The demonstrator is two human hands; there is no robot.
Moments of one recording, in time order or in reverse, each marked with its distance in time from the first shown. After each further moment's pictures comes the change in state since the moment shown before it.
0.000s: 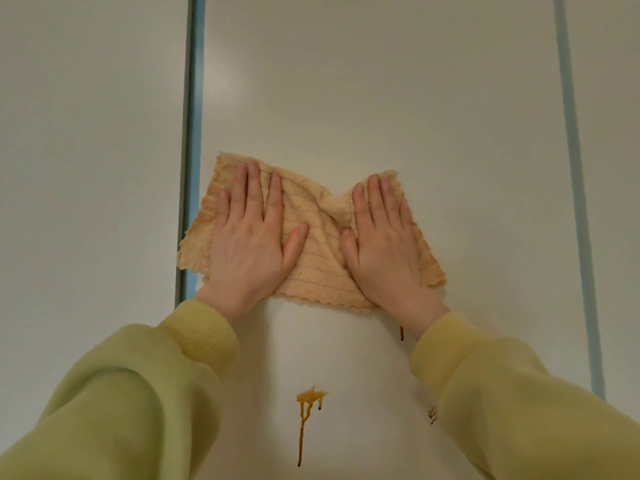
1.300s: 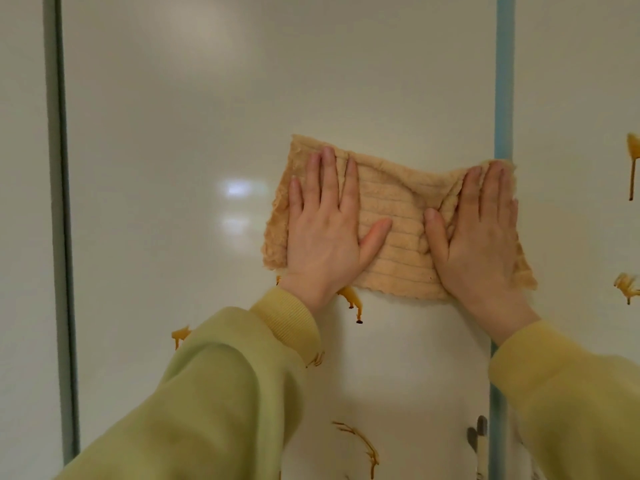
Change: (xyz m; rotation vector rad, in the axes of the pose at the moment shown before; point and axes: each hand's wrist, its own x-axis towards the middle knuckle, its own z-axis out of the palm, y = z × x) left_hand -0.018 0.231 0.054 0.014 -0.029 0.011; right_hand -0.089 0.218 -0.047 0.022 0.036 0.247
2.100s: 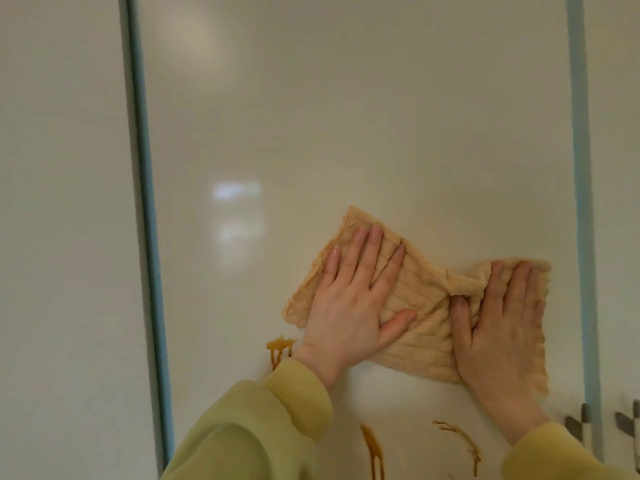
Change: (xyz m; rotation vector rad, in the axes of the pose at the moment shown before) left_hand -0.086 -0.087 -0.003 -0.071 -0.046 0.297; right_hand -0.117 -0.077 0.036 0.023 0.000 0.263
